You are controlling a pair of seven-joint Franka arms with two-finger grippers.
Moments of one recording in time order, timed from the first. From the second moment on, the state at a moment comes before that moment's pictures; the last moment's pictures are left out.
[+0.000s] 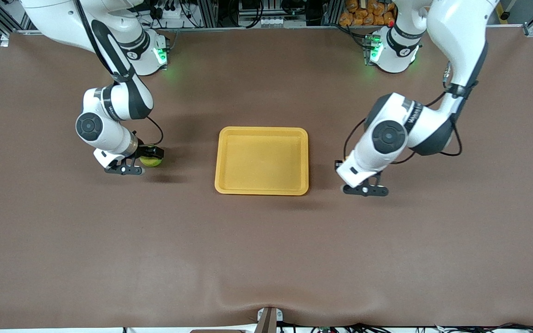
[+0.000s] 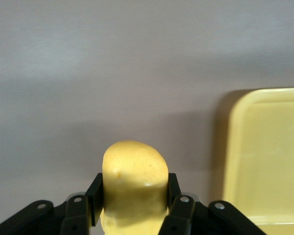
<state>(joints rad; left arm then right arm) -0.16 0.44 -0.36 -1.81 0.18 2.13 -0.51 0.22 0.26 -0.04 -2.38 0.09 2.49 0.16</state>
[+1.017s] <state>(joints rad) -0.44 0.70 -0.34 -1.58 0.26 2.13 -0.82 0.25 0.27 -0.04 -2.32 0.09 2.41 0.16</state>
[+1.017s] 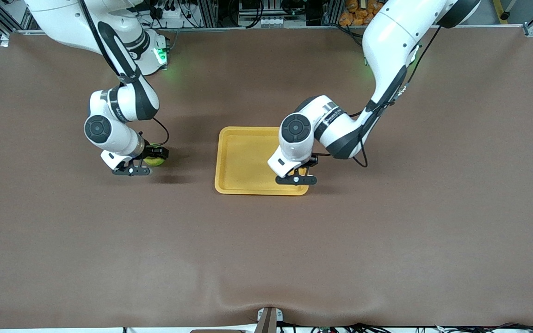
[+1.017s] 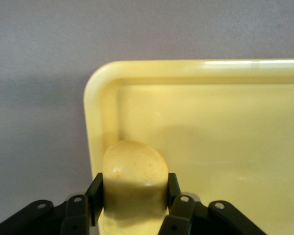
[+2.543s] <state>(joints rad) -0.41 0.69 -0.32 -1.51 0.33 2.11 -0.86 0.51 0.24 -0.04 -2.03 0.09 2.14 0.48</state>
